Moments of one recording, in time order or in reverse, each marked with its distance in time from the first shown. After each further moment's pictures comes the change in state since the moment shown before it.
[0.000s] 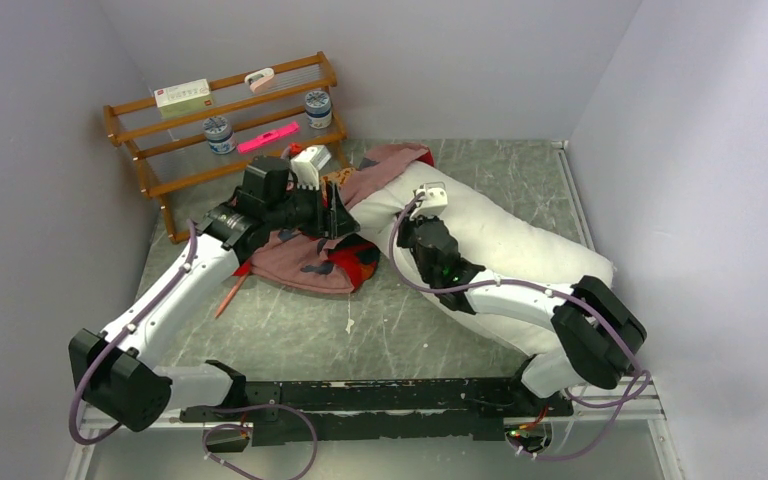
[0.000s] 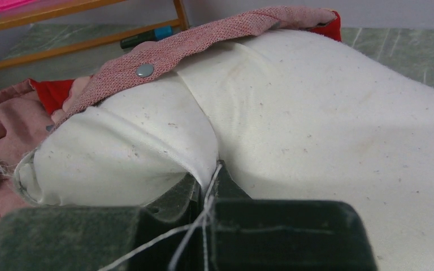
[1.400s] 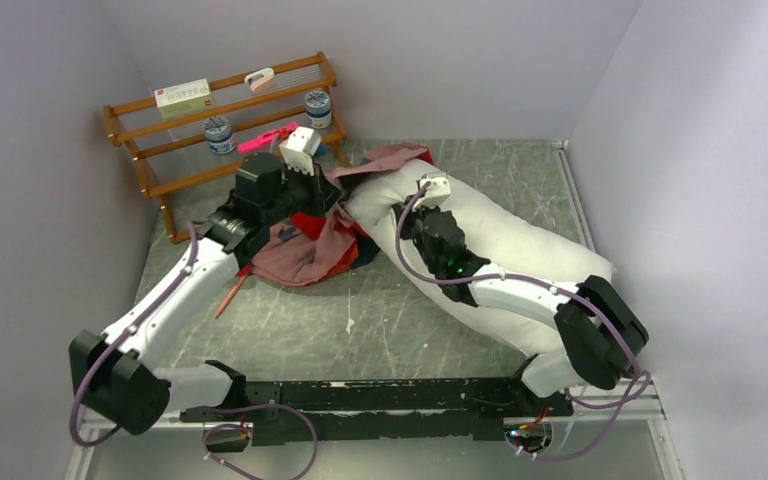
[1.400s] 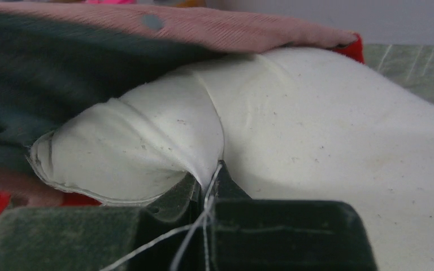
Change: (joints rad) left arm 0.006 0.009 -0.076 0.288 -0.300 0.156; right arm -0.050 -0.015 0.012 0.008 -0.163 0.027
